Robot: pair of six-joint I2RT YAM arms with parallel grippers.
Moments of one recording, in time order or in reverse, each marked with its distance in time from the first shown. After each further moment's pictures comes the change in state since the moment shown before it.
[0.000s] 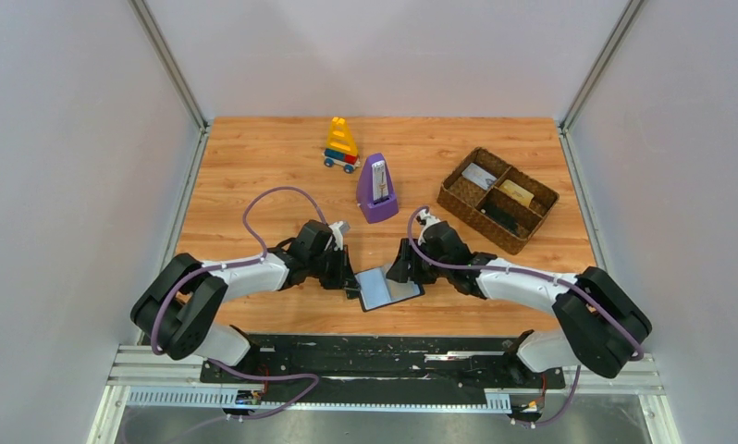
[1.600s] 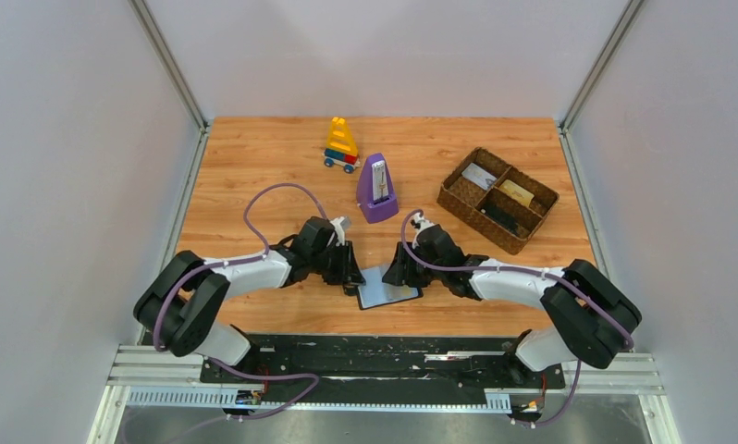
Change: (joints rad) left arm 0.000 0.041 0.032 0.043 -0.005 -0.025; right arm 0.034 0.077 -0.006 0.073 0.000 0.040
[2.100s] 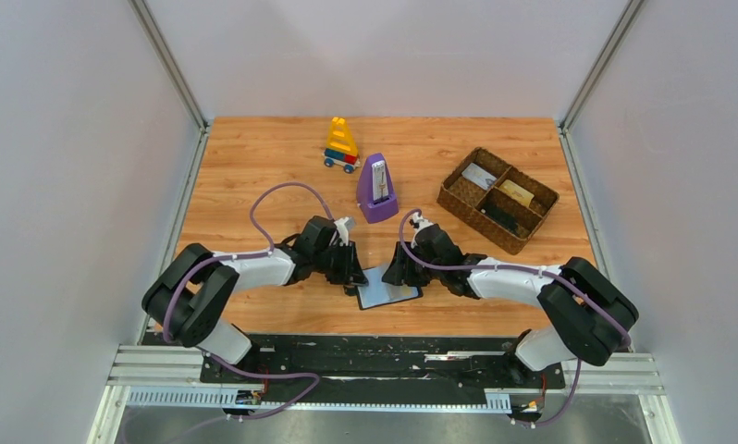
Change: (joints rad) left arm 0.001 0.031 0.008 0.023 0.041 0.043; right arm 0.005 0.013 0.011 -0.008 0.010 -0.014
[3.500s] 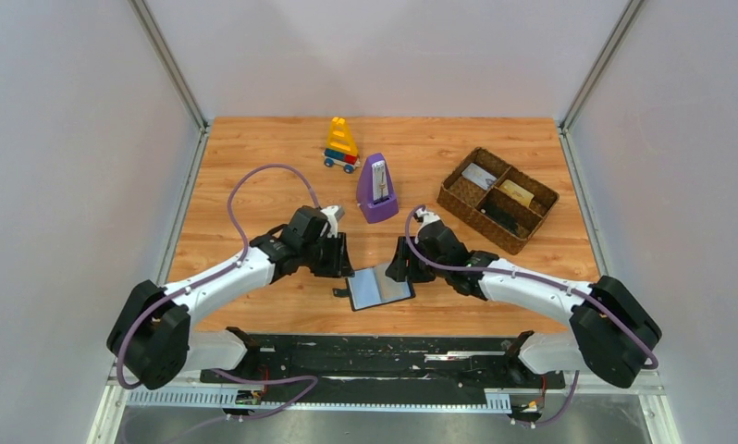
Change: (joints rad) left arm -0.002 -0.269 0.118 -0.431 -0.193 0.100; right arm 0.036 -0.164 0.059 -0.212 0.132 -0.042
